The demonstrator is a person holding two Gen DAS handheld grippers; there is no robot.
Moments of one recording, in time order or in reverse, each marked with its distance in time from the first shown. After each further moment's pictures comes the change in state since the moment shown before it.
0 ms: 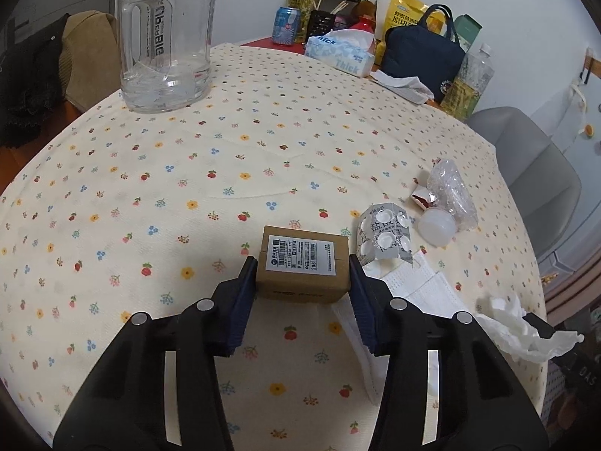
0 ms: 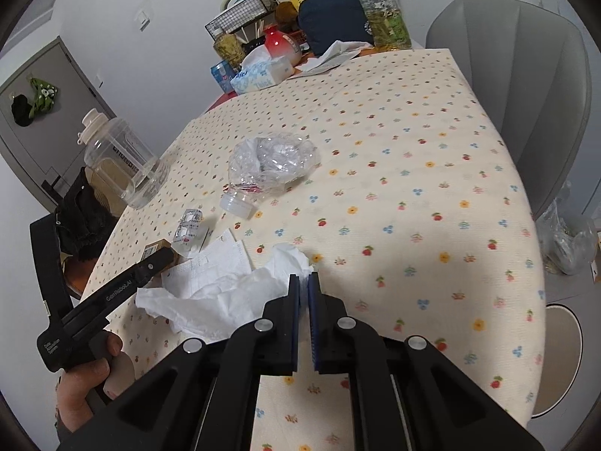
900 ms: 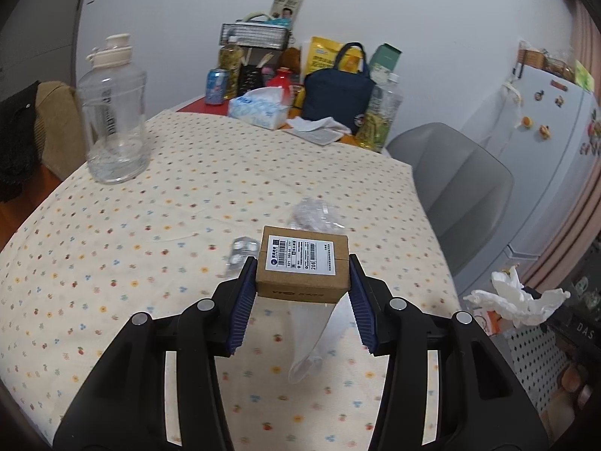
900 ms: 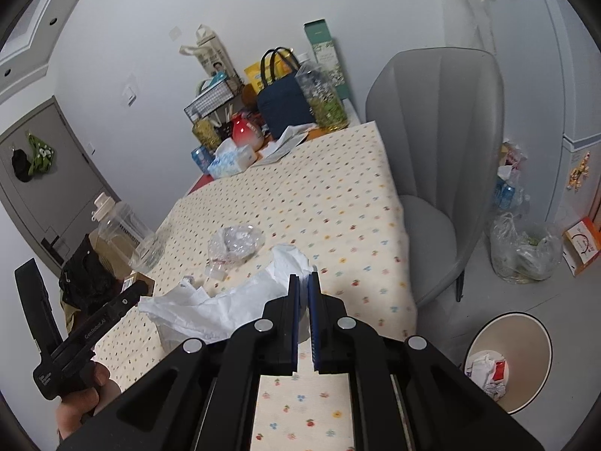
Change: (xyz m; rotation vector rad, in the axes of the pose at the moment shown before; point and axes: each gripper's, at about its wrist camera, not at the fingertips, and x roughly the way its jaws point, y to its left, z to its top) left arm -0.096 -0.088 -0.008 0.138 -0.159 -0.150; right arm -0.140 -0.063 -0.003 0.100 -0.258 -0.052
